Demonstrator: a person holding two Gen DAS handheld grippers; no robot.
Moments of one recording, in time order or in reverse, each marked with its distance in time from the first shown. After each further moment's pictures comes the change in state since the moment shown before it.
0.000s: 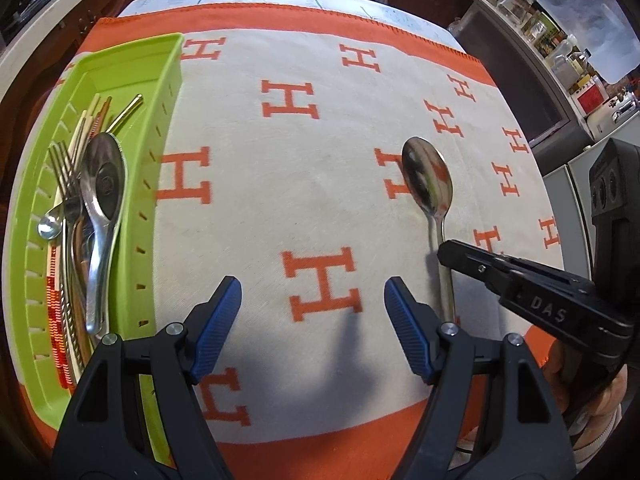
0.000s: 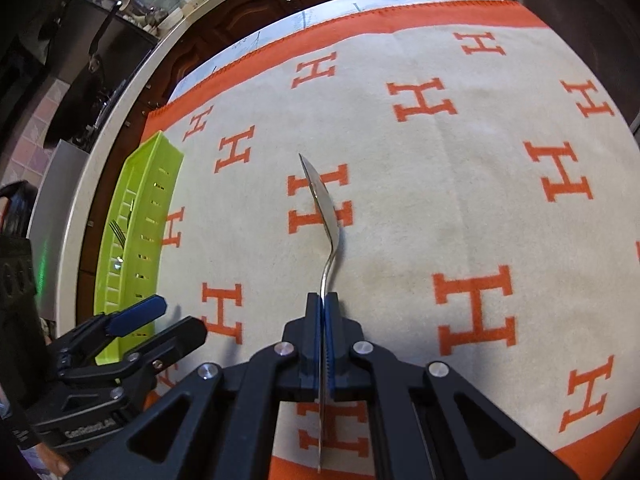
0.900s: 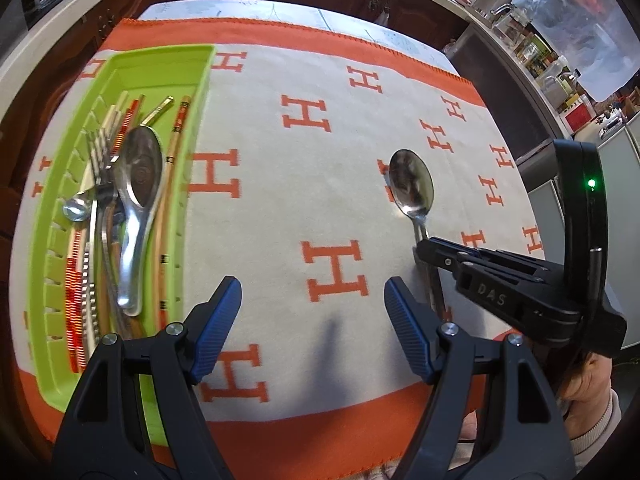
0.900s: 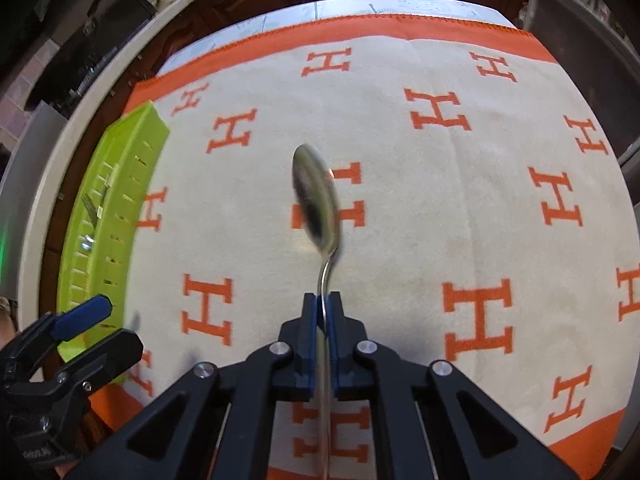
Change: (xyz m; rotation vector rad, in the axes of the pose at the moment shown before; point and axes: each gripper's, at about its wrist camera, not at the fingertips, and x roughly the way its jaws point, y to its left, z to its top) left arm -0.033 0.020 -0.016 -0.031 -0.062 -0.040; right arm 0.009 0.025 0.001 -0.078 0.009 -0.123
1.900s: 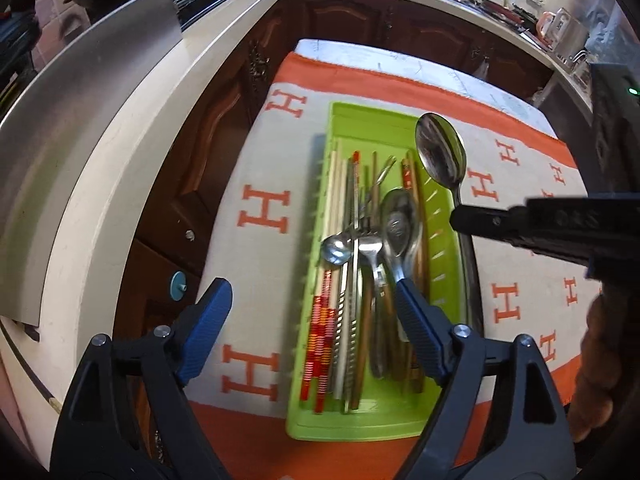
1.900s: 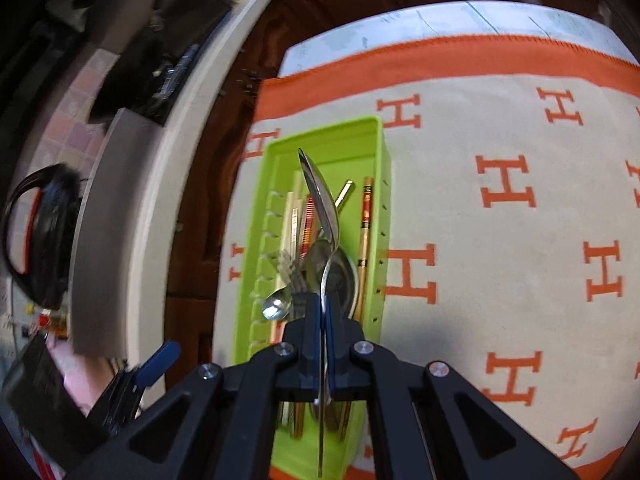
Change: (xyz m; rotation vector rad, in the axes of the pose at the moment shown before) left arm -0.078 0.145 0.012 -0.113 -0.108 0.295; right arm 0.022 0.176 0.061 0.033 0.063 0.273
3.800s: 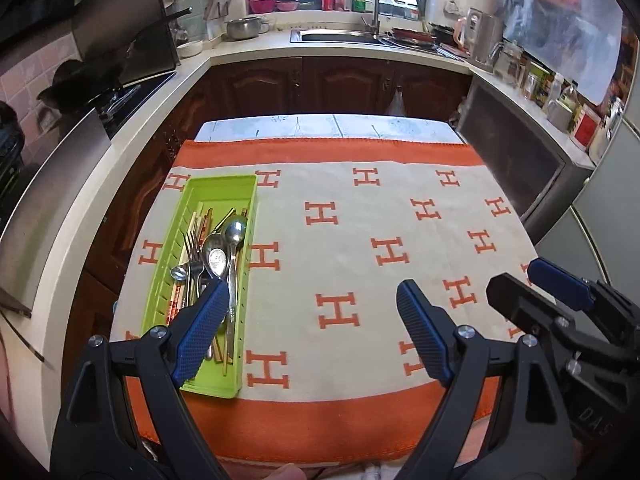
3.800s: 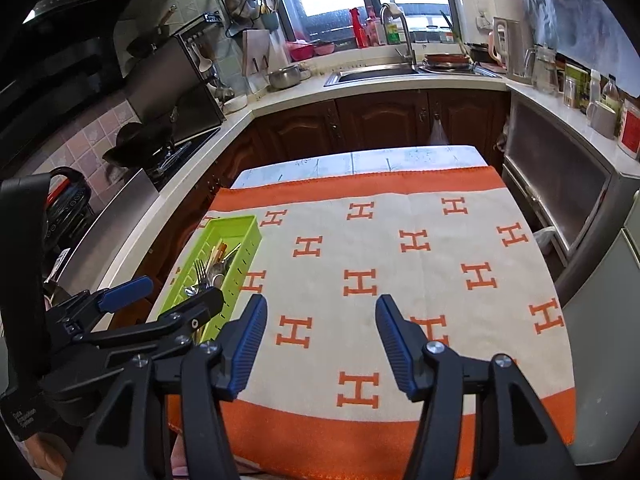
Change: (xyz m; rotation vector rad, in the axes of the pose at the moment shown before) left arm -0.120 -0.200 -0.053 0.162 -0.233 -0.061; right arm -0.220 -0.084 -0.141 -0.192 -0.503 -0.229
